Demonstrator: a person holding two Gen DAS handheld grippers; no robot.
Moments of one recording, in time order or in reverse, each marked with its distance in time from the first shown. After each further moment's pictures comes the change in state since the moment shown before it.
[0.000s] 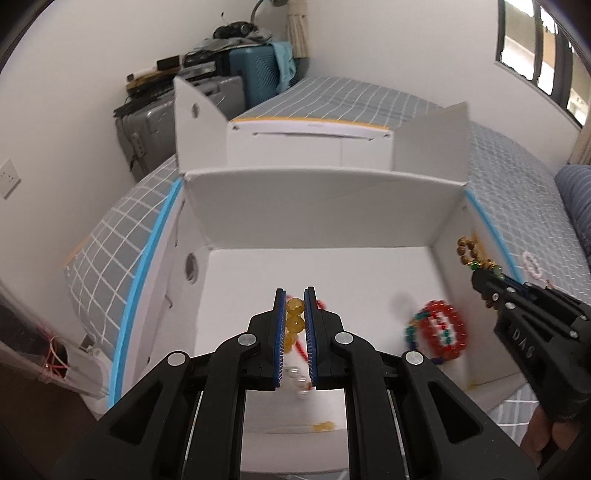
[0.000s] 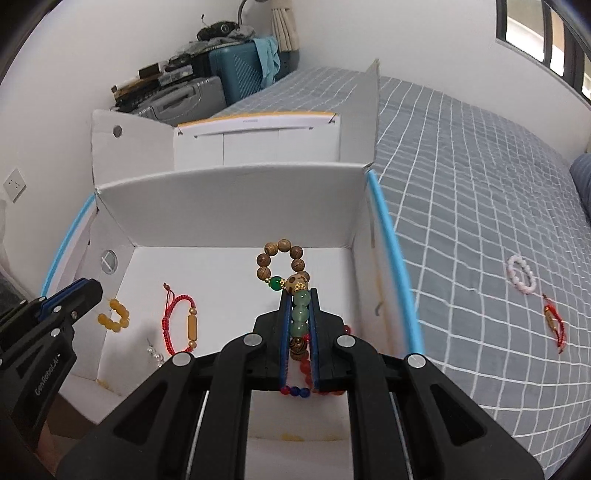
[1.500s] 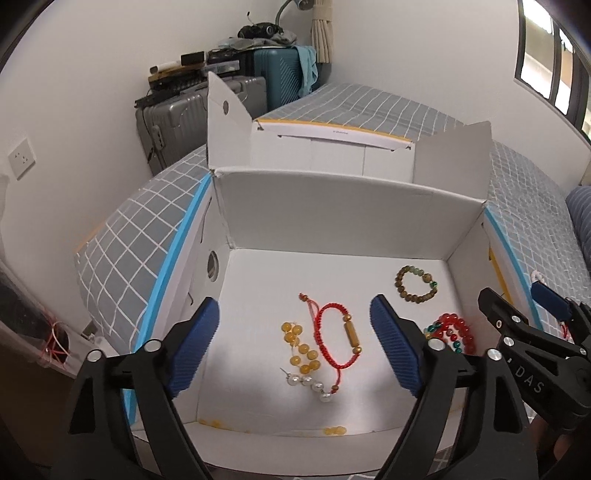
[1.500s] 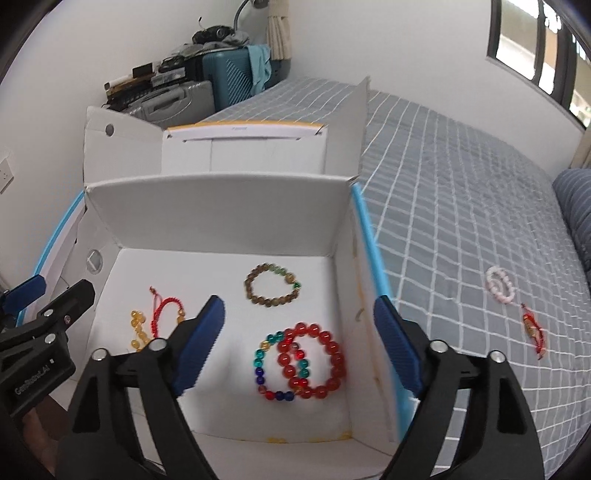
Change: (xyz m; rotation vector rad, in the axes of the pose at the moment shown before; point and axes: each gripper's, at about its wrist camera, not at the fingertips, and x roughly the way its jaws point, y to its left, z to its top) left arm -0.008 0.014 0.002 -0.067 -0.033 0.029; right arm -0.014 0.003 -0.002 -0.032 -0.057 -0.100
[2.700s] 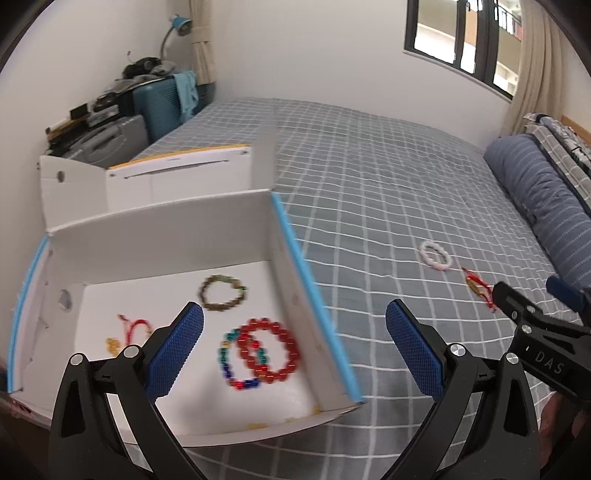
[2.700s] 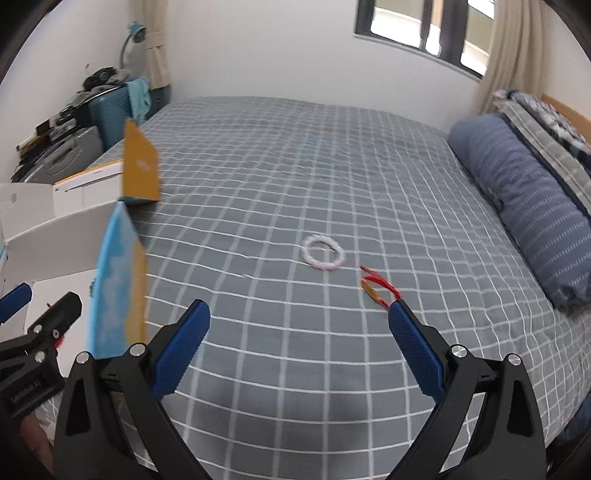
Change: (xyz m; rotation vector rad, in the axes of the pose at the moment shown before) left arm -0.028 -0.198 -0.021 0.214 -0.050 -0.262; right arm -0.067 -0.219 -0.053 0.240 -0.011 -0.263
